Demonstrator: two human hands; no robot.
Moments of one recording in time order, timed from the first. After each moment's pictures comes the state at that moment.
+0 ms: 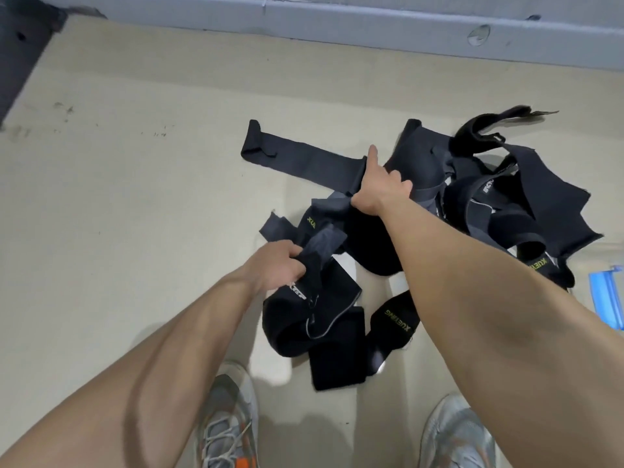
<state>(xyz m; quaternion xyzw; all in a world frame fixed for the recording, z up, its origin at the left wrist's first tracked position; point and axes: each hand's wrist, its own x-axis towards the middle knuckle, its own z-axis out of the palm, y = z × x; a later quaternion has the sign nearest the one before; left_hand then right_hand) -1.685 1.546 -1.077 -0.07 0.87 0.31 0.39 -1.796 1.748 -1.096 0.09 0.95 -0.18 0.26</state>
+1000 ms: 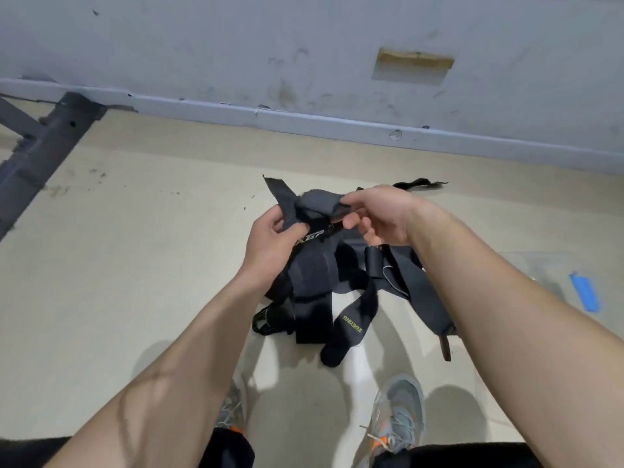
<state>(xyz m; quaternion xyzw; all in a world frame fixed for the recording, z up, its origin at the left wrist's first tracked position) -1.639 1.606 -0.880 -0.11 0.73 0.68 0.07 -1.691 1.797 -0.829 0.21 0.68 -0.60 0.37</state>
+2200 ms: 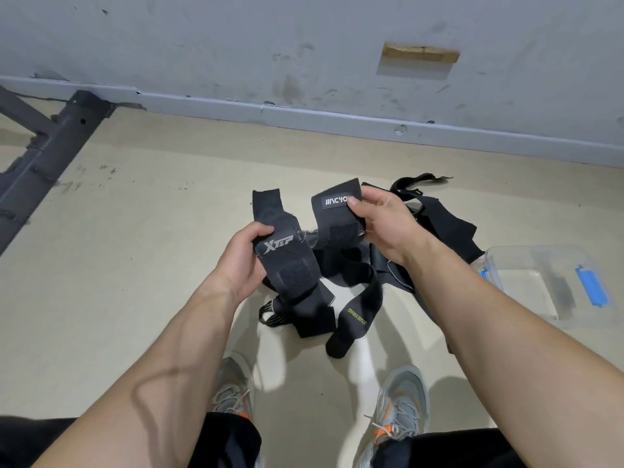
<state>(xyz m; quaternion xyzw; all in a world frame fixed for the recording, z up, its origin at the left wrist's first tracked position) -1.623 1.559 -0.890 -0.23 0.50 0.81 0.20 -1.660 1.795 -0.874 0.10 0.66 -0.72 0.18</state>
